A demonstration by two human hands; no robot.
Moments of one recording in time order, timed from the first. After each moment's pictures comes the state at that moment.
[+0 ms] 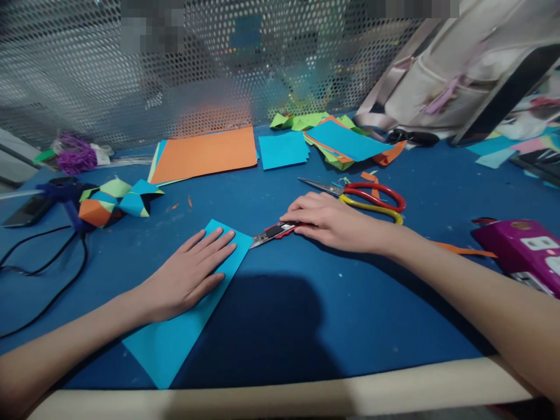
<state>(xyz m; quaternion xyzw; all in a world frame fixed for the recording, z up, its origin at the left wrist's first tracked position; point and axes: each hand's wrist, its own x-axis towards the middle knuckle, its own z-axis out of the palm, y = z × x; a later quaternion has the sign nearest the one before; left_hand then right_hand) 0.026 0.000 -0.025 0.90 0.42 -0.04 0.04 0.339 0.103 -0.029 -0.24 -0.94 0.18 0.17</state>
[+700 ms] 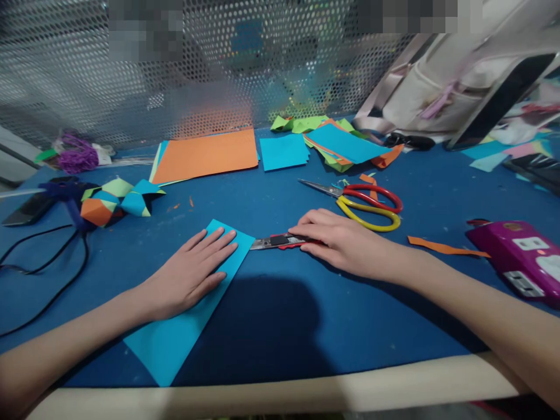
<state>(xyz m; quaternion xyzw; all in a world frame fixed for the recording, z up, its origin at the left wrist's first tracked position) 0.024 -0.001 -0.028 0.91 0.42 -0.04 0.03 0.348 0.068 -0.029 -0.27 -0.92 0.21 0.19</state>
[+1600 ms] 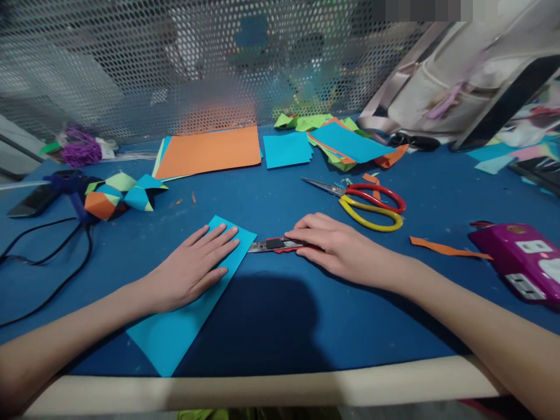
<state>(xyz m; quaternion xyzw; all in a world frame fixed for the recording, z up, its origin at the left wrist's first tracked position) 0.024 -0.002 -0.029 0.90 0.43 -0.03 0.03 0.342 0.059 -0.028 -0.26 -0.92 0.23 0.19</state>
